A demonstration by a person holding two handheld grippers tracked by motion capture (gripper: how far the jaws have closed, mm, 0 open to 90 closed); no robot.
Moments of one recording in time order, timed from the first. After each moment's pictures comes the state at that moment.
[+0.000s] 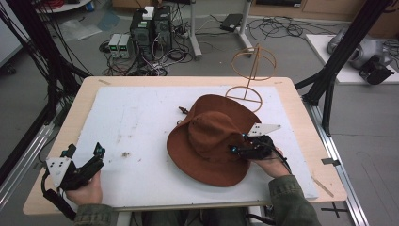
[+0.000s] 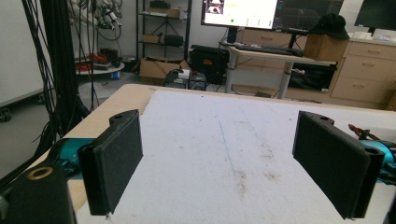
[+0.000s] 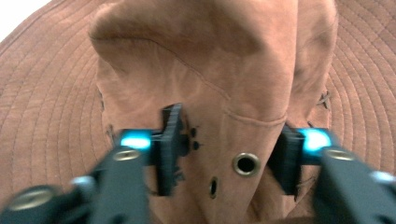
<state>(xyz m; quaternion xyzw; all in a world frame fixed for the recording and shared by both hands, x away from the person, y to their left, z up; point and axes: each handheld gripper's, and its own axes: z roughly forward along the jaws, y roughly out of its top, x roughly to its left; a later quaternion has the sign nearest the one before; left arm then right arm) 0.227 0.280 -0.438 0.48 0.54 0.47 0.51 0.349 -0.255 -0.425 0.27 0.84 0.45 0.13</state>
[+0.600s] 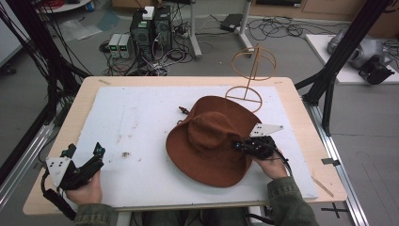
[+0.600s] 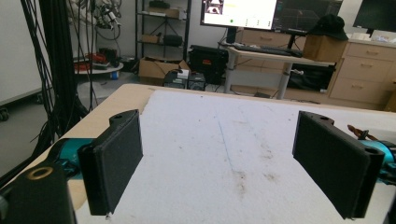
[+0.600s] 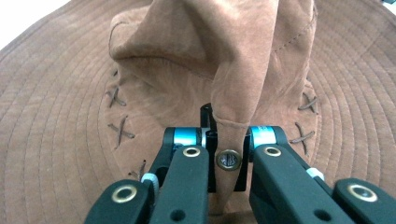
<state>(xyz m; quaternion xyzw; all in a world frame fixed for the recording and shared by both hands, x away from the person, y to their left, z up) 0.228 0.281 -0.438 0.47 0.54 0.47 0.51 0.345 -0.257 -0.421 0.26 0.84 0.46 0.14</state>
